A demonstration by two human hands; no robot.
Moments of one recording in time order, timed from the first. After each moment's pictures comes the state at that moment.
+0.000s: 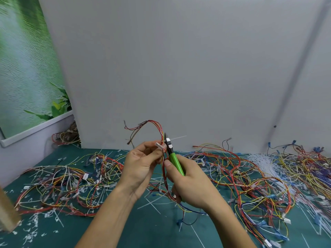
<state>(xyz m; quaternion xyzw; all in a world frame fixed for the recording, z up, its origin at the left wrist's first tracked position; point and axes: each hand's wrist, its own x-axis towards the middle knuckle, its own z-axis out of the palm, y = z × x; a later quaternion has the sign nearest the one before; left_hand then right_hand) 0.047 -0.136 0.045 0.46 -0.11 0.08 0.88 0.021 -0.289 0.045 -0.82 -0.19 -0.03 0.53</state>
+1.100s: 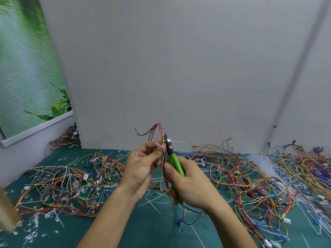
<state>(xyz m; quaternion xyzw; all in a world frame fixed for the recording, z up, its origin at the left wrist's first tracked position) 0.047 -0.139 0.045 0.48 -0.09 0.06 0.87 0.021 -0.289 0.044 -0.80 -0.20 0.01 0.56</state>
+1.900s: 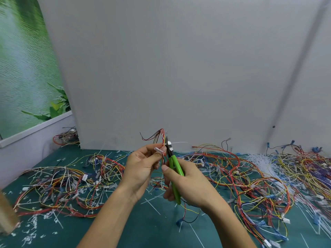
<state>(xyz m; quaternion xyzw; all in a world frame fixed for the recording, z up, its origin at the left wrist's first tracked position) 0.058 -0.135 0.033 0.54 -0.07 0.07 0.84 0.023 -0.287 0.045 -0.80 -0.15 0.06 0.58</state>
